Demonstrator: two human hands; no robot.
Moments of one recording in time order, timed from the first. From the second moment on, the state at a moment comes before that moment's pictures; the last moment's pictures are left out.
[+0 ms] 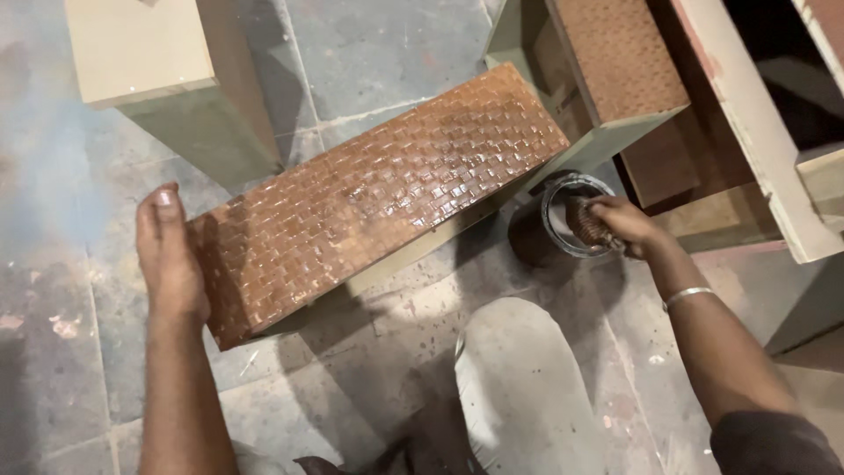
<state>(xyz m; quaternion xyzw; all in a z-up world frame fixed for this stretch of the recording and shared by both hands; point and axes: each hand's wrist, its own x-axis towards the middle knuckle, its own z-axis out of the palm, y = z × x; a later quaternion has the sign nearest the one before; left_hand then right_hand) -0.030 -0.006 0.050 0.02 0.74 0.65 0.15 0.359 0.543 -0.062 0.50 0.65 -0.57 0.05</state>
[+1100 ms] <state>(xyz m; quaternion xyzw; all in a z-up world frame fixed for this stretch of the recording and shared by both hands) -0.061 -0.065 0.003 0.02 0.54 0.82 0.20 0.231 0.345 0.109 0.20 0.64 -0.74 0.05</state>
